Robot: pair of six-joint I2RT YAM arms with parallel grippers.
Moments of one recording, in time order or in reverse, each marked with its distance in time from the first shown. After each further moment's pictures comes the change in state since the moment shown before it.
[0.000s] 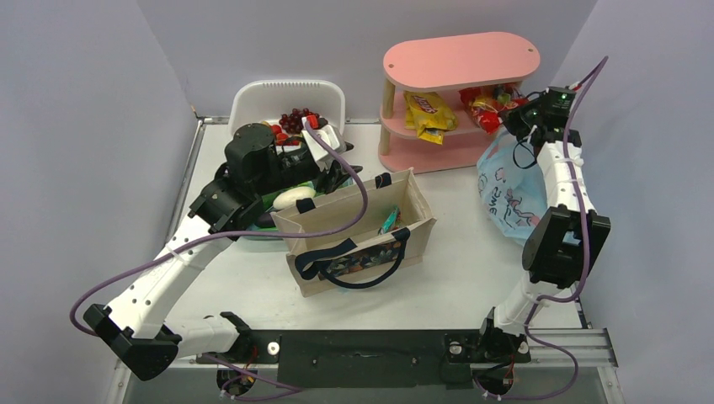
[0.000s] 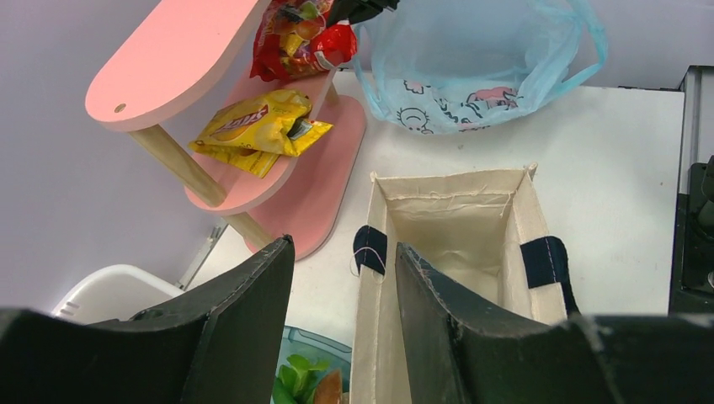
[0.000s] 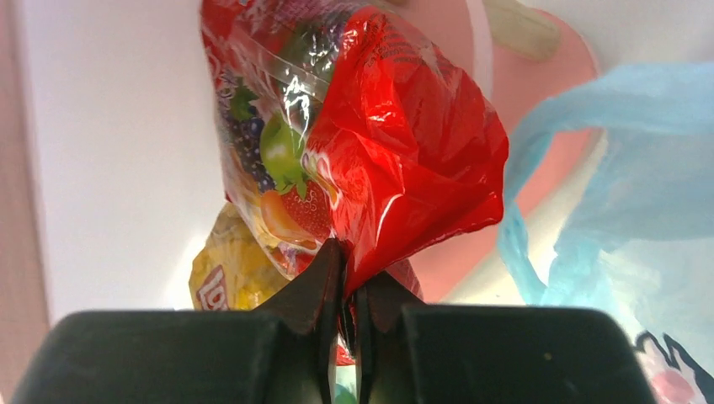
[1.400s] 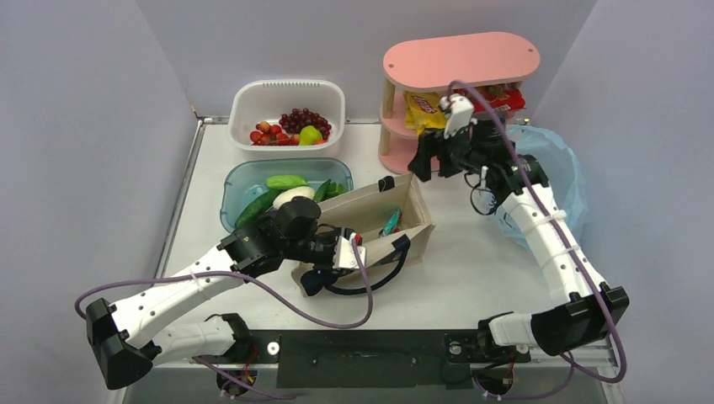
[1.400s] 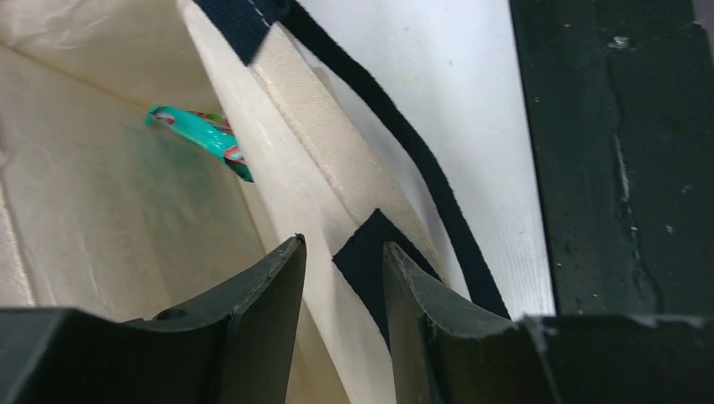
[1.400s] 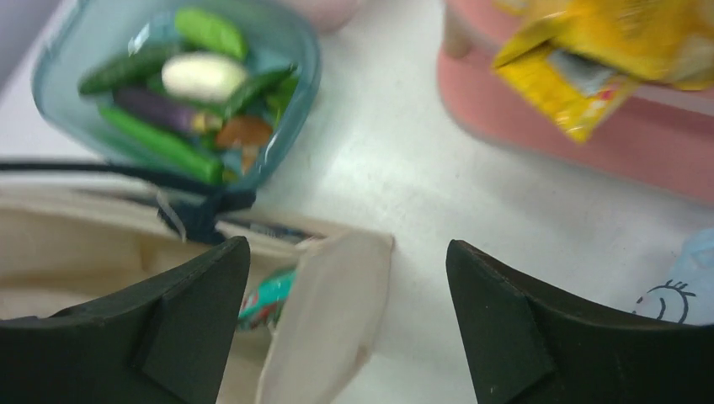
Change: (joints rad) left arm -0.240 -0.136 -0.445 -0.247 0.014 0.376; right arm 0.453 -0.413 -0.143 -0.291 -0.161 -0.846
